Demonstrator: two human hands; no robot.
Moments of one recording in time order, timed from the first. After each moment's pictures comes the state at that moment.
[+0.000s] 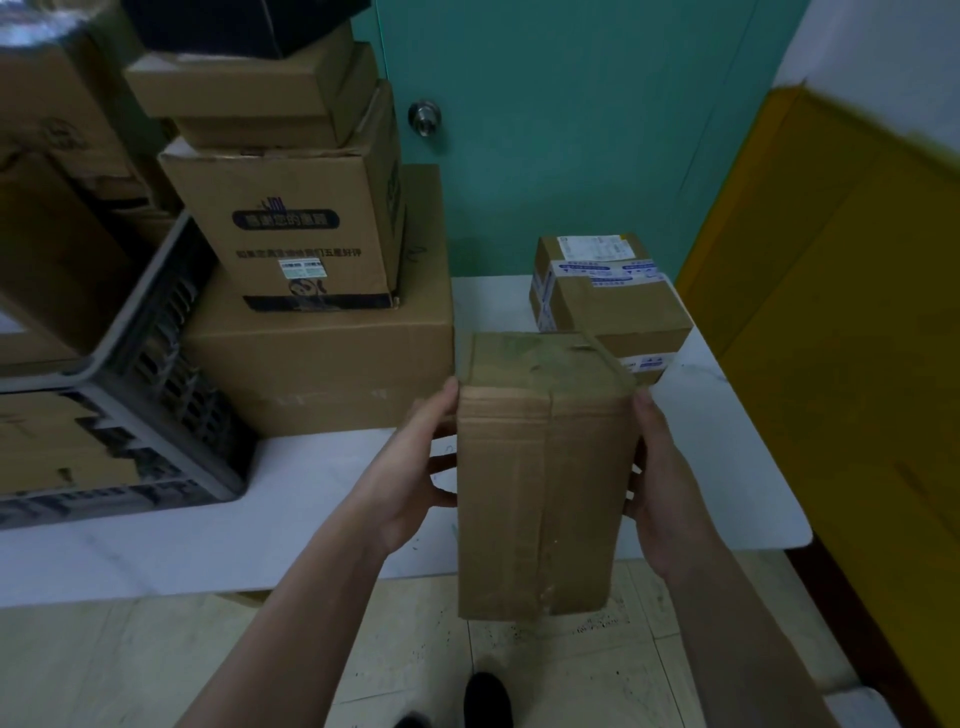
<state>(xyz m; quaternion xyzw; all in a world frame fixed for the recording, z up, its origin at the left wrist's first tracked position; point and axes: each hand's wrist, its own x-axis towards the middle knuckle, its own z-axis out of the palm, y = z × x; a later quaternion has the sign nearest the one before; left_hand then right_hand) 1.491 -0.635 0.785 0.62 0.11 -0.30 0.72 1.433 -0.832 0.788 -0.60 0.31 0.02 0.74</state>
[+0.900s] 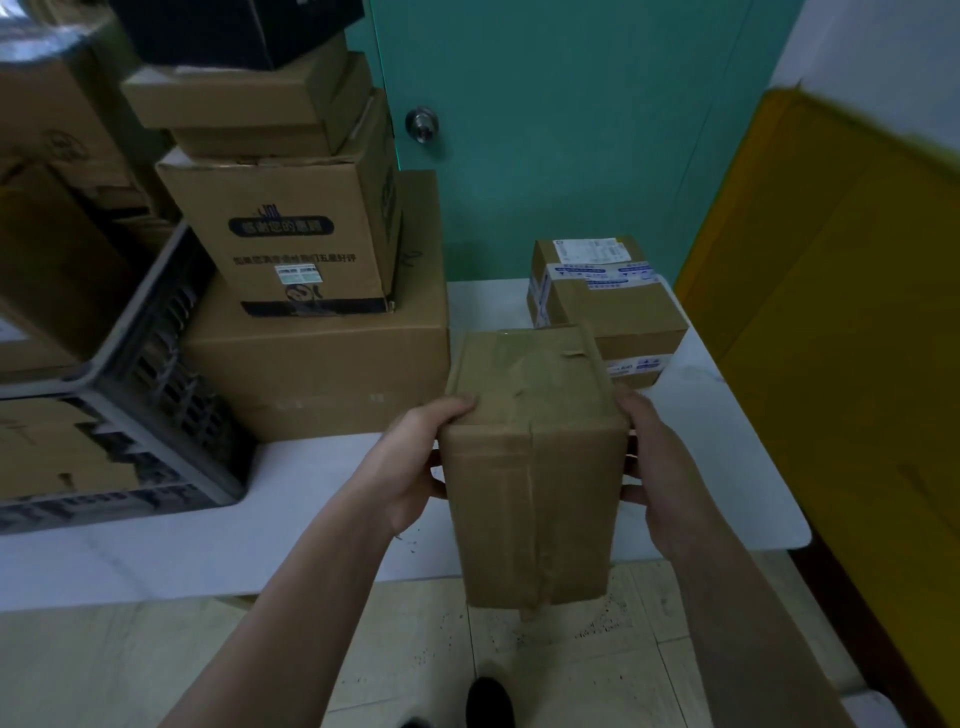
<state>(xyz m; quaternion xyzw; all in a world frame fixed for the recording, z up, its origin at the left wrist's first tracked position) 1.496 -0.644 0.796 0.64 0.13 -0.29 0.70 1.442 -0.847 0.789 -0.66 0.29 0.04 0.70</state>
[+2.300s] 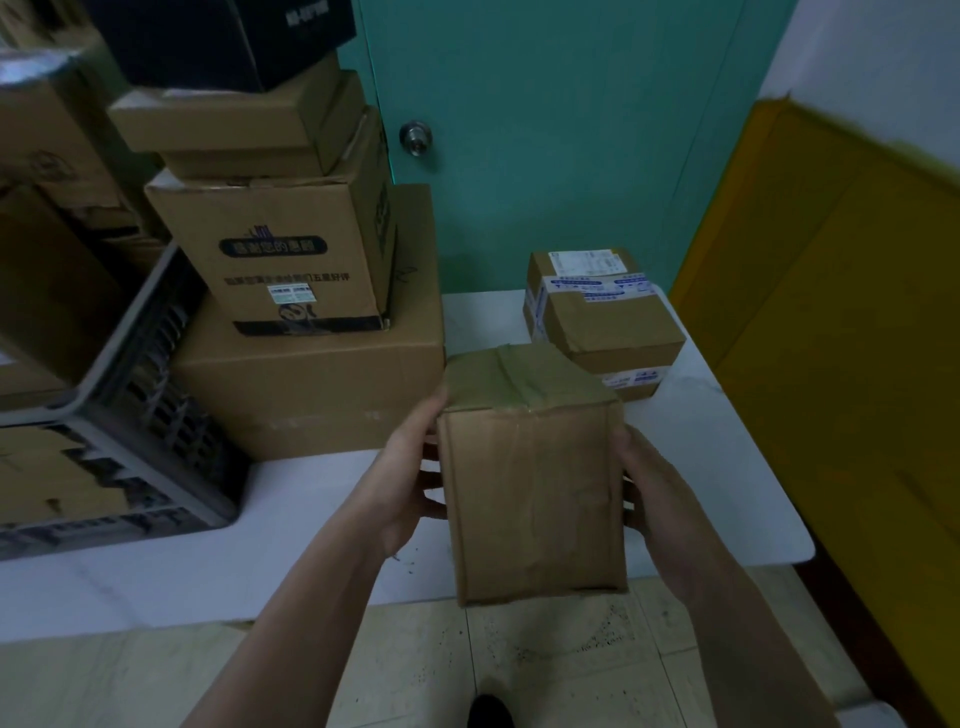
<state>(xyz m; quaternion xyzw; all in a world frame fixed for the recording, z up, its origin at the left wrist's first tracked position) 1.504 -0.642 0.793 0.65 0.12 -0.28 0.70 1.432 -0.852 0.775 -0.68 0.23 0.04 0.70</state>
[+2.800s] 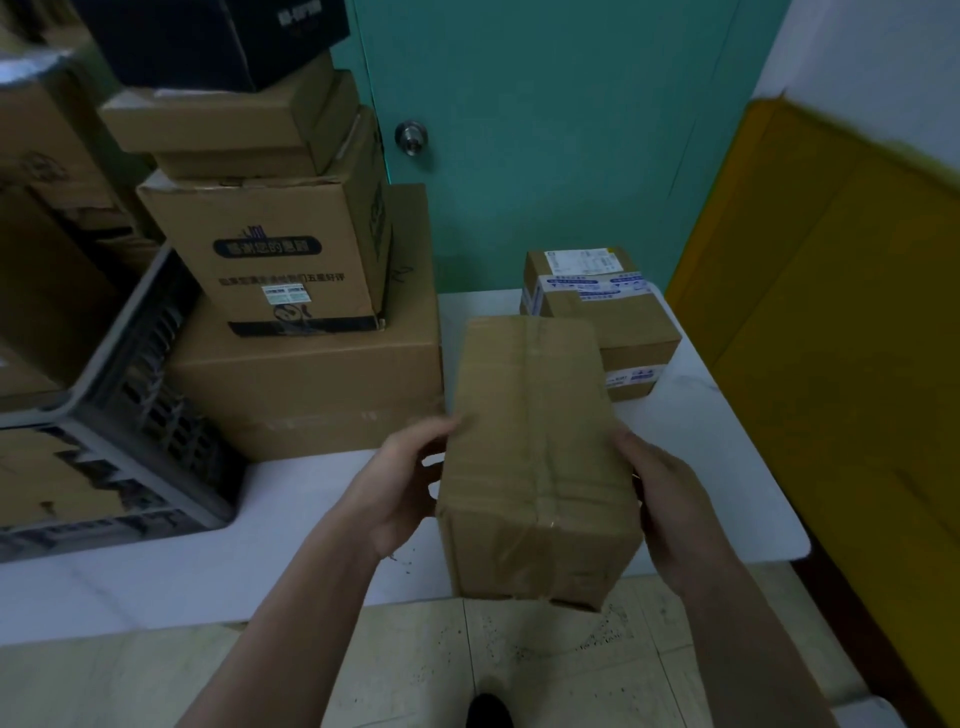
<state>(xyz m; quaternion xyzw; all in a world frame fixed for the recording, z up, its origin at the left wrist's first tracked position) 1.504 -0.642 0.787 0.60 0.11 -0.32 0.73 1.434 -0.859 0.773 -0.63 0.31 0.02 0.72</state>
